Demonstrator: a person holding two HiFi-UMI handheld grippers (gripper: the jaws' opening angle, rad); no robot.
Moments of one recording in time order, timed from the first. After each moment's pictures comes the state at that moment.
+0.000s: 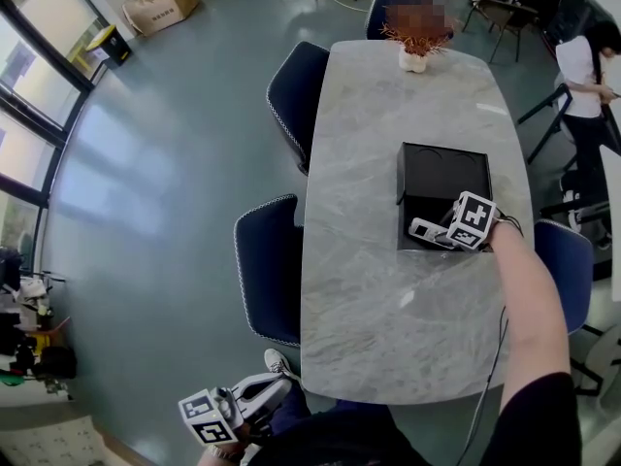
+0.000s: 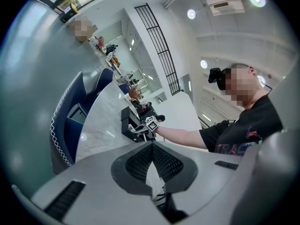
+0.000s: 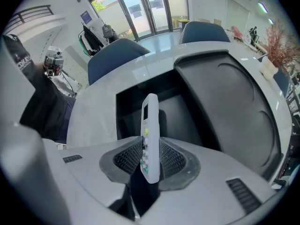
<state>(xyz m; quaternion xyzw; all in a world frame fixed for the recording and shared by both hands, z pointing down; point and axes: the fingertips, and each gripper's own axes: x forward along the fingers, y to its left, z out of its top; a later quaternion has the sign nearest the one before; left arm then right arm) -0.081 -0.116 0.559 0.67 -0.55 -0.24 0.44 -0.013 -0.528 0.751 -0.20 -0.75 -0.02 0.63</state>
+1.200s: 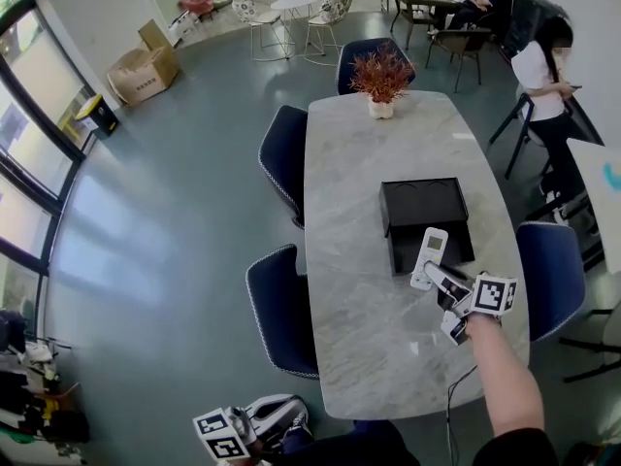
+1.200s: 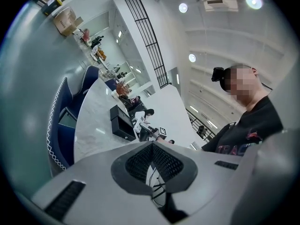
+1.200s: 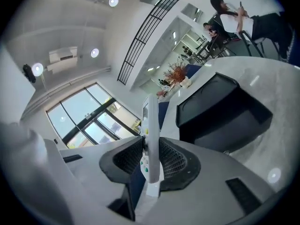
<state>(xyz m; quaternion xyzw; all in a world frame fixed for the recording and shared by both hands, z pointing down) -0.096 -0.102 0.539 0.73 -0.49 -0.22 0.42 -0.001 -0.470 0.605 0.13 -0.86 0.48 0.08</state>
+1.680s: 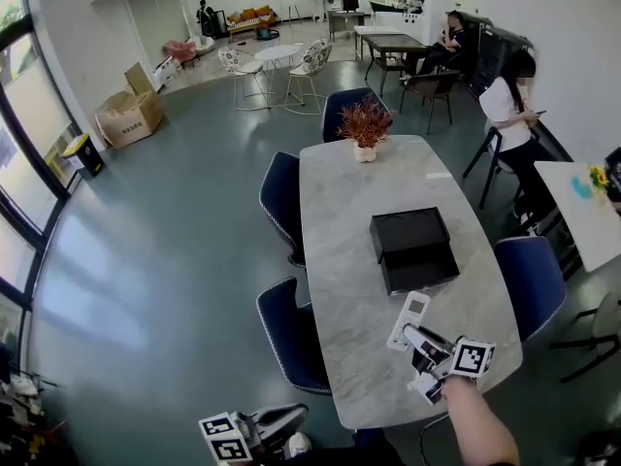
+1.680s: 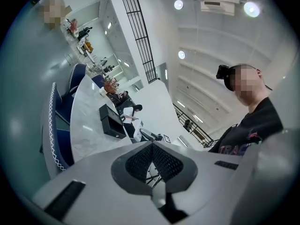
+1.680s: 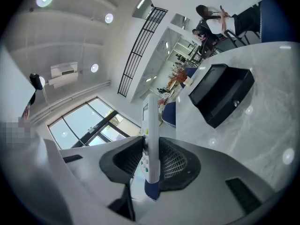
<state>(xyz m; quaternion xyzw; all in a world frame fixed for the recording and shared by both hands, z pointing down) -0.121 -0.083 0.518 0.79 -0.42 -0.21 0.40 0.001 -0.329 0.560 0.14 -0.84 0.52 -0.01</state>
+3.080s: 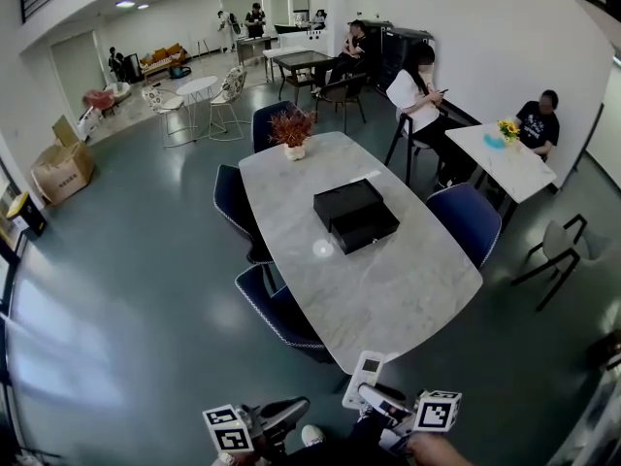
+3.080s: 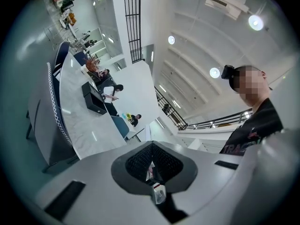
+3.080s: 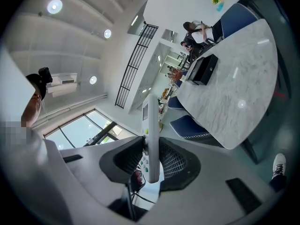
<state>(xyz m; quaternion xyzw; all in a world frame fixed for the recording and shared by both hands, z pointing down) -0.109 0.063 0.508 0.86 -0.26 -0.16 0.41 0.003 0.015 0.521 0.19 -0.81 0.55 -0.09</state>
